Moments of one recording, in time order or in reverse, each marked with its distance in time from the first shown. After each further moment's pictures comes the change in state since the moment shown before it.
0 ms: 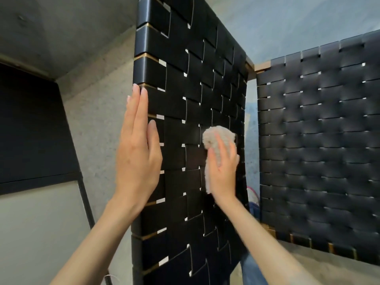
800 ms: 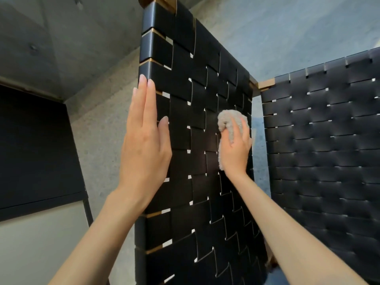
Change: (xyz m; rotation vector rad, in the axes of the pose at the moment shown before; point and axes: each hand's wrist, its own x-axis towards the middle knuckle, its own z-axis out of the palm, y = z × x) left_hand 0.064 0.003 0.005 0.151 -0.059 0.100; right_hand 0.112 0.004 0.016 -0.042 0.186 -0.047
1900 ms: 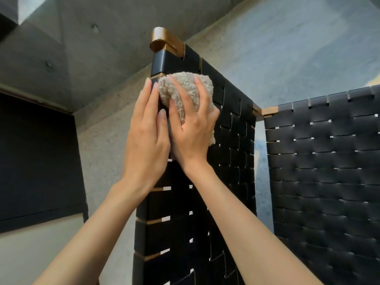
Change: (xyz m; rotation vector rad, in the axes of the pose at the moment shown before) left_hand 0.067 0.004 -0.005 -0.208 0.064 -0.075; right_hand 0.038 -0.160 0.044 -0.088 0.030 -0.436
